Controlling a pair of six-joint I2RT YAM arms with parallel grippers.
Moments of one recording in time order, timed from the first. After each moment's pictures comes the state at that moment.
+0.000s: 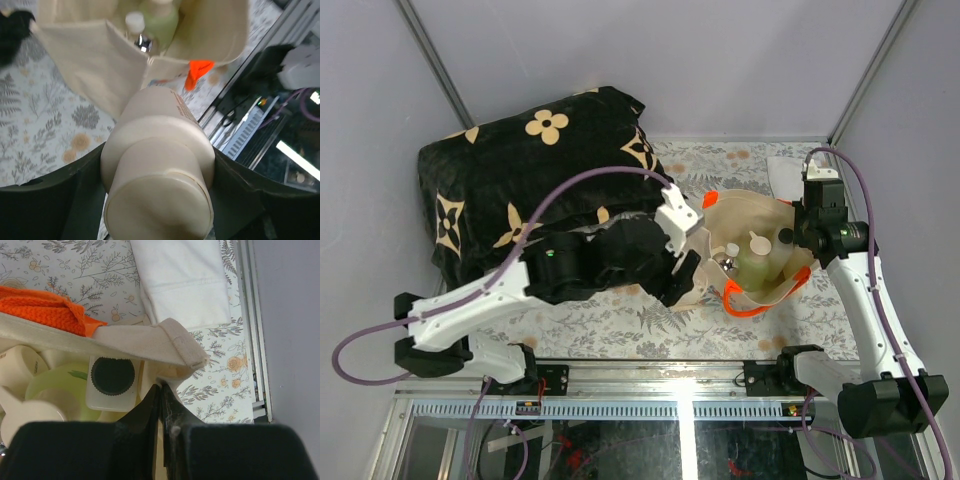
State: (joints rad) left arm -1.25 1.41 1.66 -0.95 -0.20 -0.34; right arm 0.08 1.07 1.10 -0.85 0.31 0.06
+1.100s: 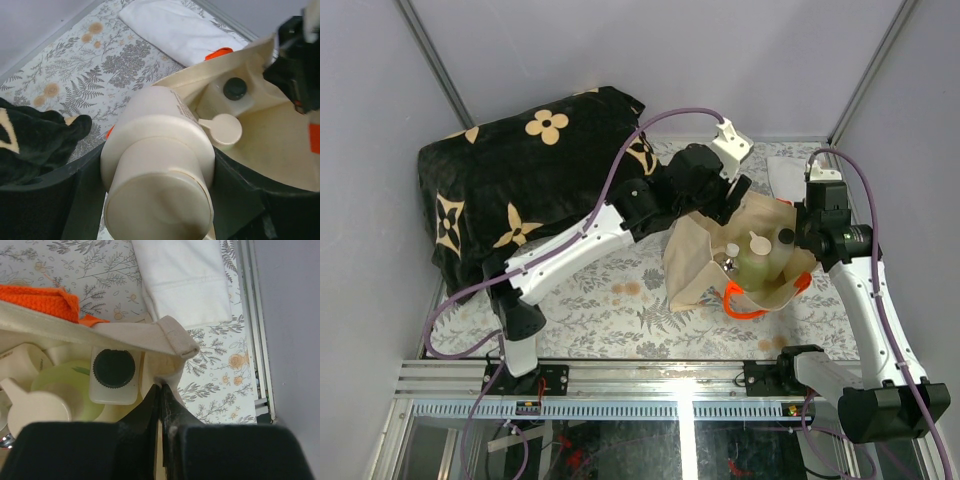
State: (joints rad) left arm -1.00 1.83 2.02 -0.60 -0.15 -0.10; right arm 0.08 1.05 1.10 -0.88 0.31 0.07
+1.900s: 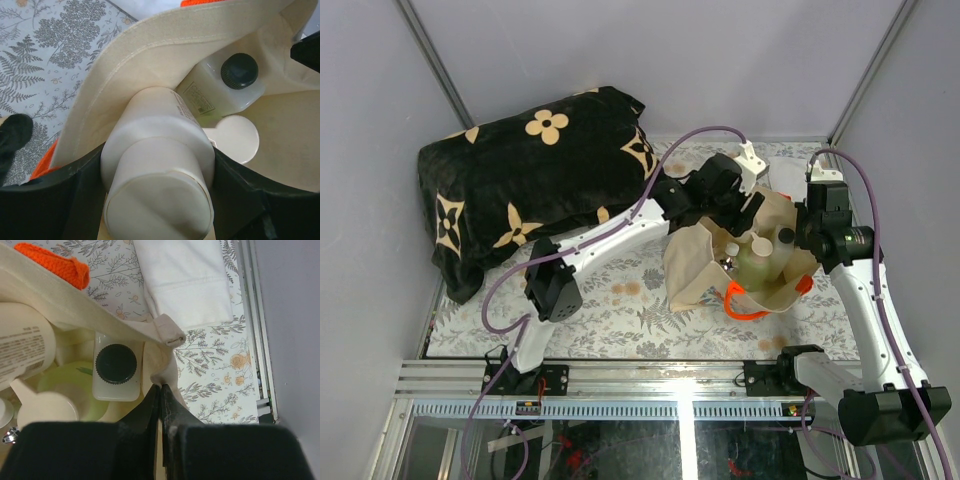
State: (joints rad) left arm -0.93 2.08 2.08 -0.58 0.07 -0.15; right arm 0.08 1.03 1.10 -0.88 0.30 0.08
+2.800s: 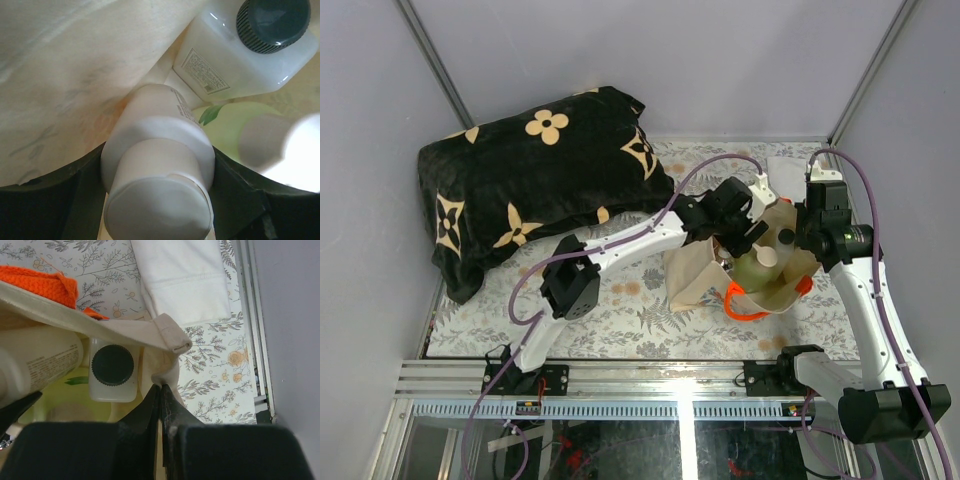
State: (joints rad) left arm -0.96 2.20 2.03 -0.55 0.10 -0.02; right arm 0.08 1.04 1.11 -0.90 0.31 0.08
